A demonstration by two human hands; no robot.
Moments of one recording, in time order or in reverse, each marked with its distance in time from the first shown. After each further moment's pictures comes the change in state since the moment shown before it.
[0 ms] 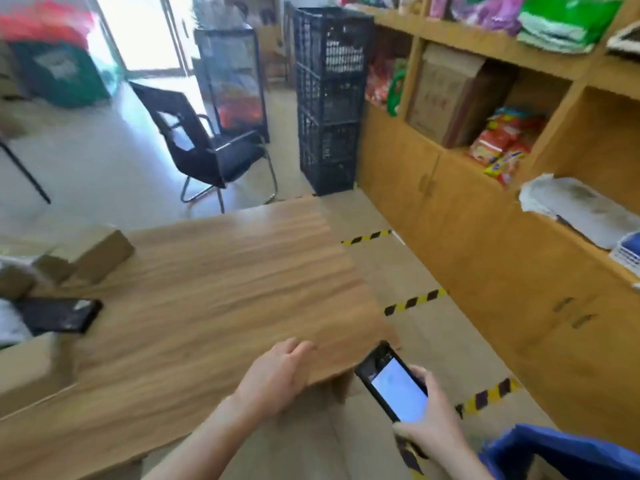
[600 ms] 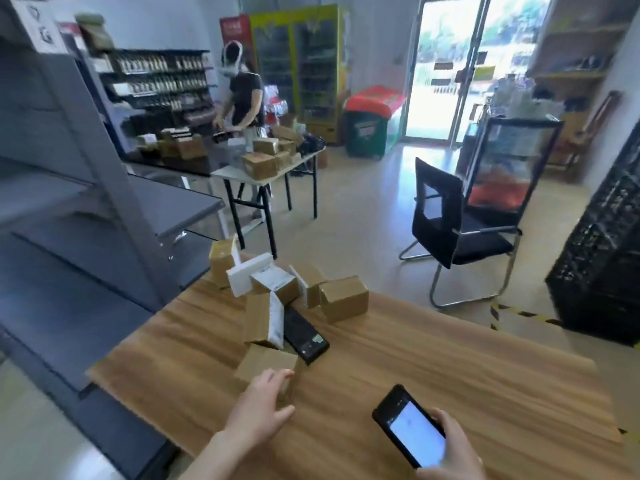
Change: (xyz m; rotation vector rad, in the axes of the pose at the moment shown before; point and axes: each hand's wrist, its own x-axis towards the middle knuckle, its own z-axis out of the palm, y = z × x) left_hand -0.177 -0.240 -0.142 -0.170 0.468 -0.939; right_hand 0.107 -0.299 0.219 -0.338 -0.558 -0.465
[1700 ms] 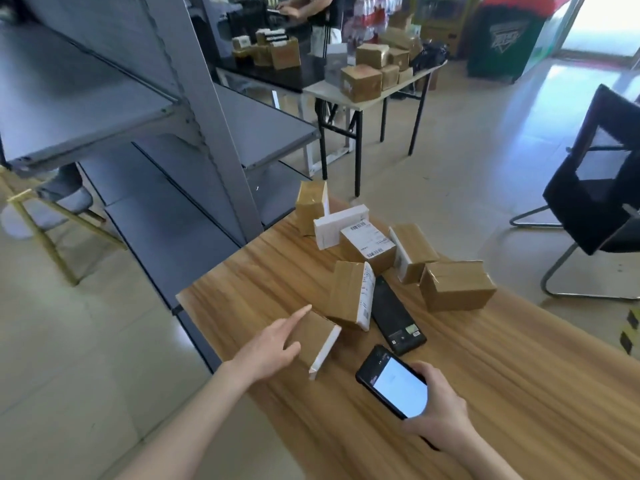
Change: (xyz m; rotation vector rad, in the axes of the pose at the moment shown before) left_hand 0.054 -0.150 -0.070 -0.124 -0.146 -0.280; right_hand 0.120 -0.134 0.136 -0.322 -0.319 -0.261
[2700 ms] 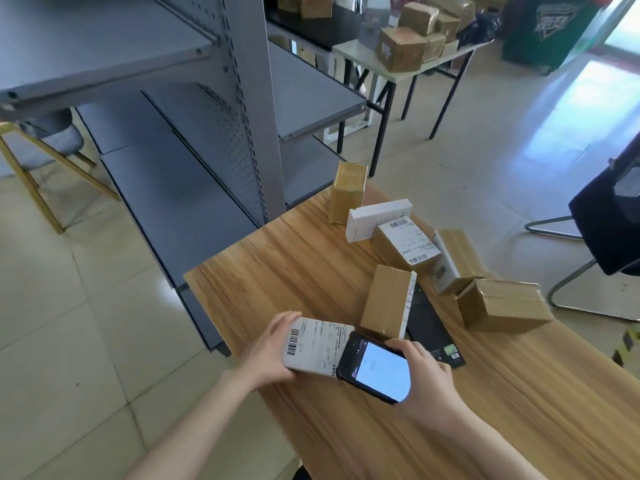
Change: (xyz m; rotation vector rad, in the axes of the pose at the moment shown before) left_hand 0.034 -0.106 0.016 -0.151 0.083 -0.040; right_hand 0.068 -0.099 0.035 -0.345 -0.066 -0.187
